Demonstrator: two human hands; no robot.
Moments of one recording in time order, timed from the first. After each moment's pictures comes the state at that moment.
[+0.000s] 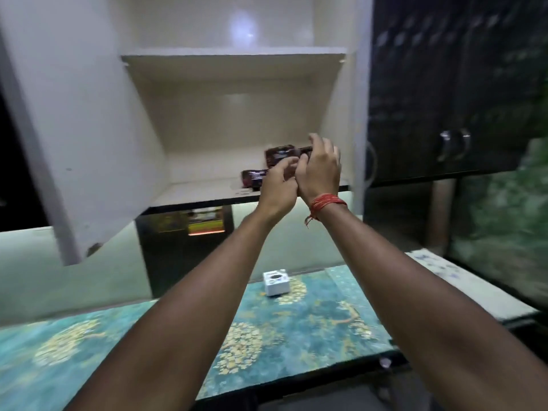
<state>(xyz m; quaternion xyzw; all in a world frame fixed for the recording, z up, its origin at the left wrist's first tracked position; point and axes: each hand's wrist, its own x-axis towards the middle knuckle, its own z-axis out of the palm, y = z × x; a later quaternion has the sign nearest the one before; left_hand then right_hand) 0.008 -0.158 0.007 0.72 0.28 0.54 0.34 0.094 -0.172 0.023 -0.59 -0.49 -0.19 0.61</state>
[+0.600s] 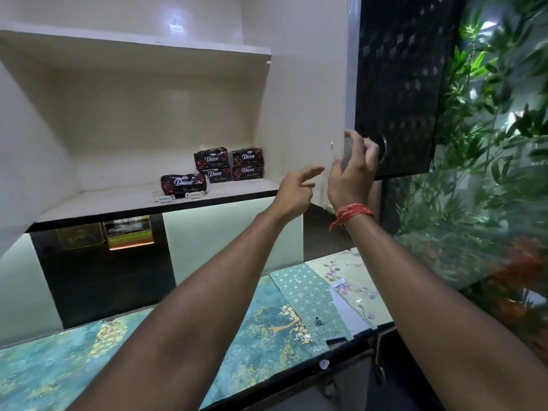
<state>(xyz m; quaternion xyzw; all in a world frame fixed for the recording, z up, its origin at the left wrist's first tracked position) 0.189 -0.168 -0.007 0.82 0.20 0.40 0.37 0.284 -0.227 0.003 -0.56 -0.38 -0.31 0.67</state>
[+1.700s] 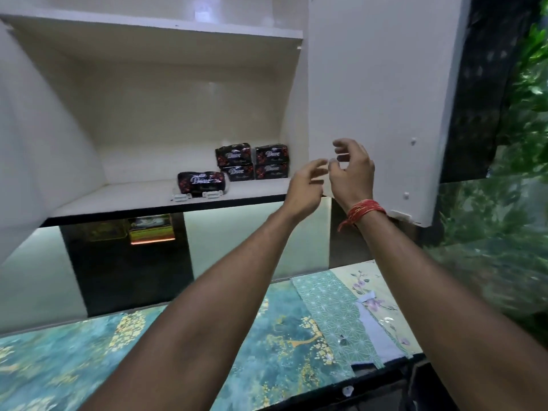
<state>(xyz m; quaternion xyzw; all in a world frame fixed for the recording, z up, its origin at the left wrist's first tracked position) 0.213 -0.087 -0.010 0.77 0.21 0.47 0.38 0.300 -0.136 0.007 -0.56 -0.49 -0.17 0.65</state>
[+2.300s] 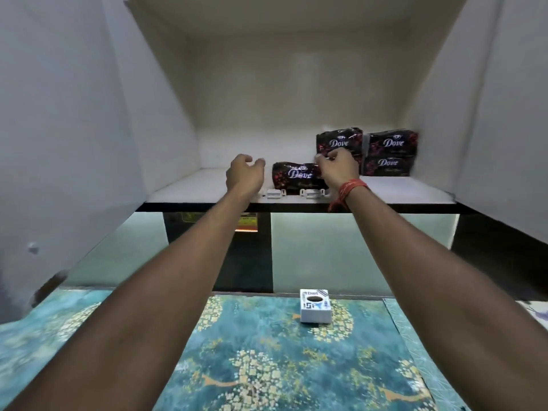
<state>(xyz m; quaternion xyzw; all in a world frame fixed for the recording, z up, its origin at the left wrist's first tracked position) -0.030 0.114 -0.006 0.54 0.57 0.57 0.23 0.150 0.127 0.002 -0.60 -0.55 0.14 0.56</state>
